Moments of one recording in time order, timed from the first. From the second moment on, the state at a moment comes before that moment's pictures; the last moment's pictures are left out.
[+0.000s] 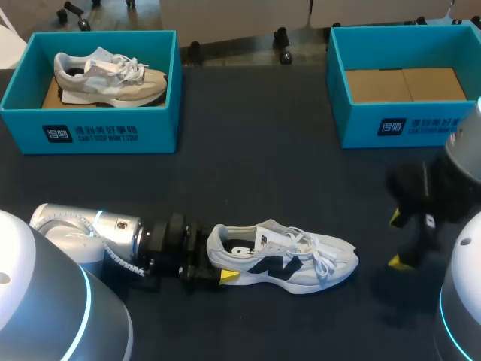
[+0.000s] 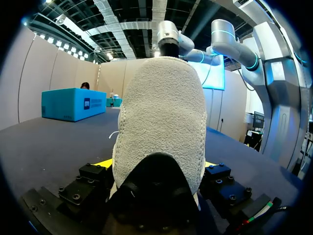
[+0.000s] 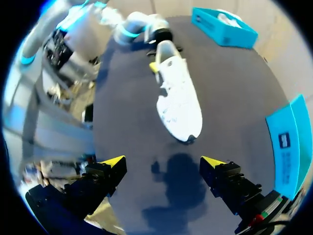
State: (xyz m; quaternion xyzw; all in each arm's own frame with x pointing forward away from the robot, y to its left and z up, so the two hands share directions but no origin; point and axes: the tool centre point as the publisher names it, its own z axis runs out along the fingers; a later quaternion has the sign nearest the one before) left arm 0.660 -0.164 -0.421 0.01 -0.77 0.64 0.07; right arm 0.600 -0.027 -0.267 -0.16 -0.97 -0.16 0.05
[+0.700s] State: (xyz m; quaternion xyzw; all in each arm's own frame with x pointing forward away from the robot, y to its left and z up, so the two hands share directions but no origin) left arm 0.660 -0.164 -0.421 0.01 -0.77 0.64 0.07; right arm 0.611 0.022 -0.254 -0.46 -0.88 -0.09 0.06
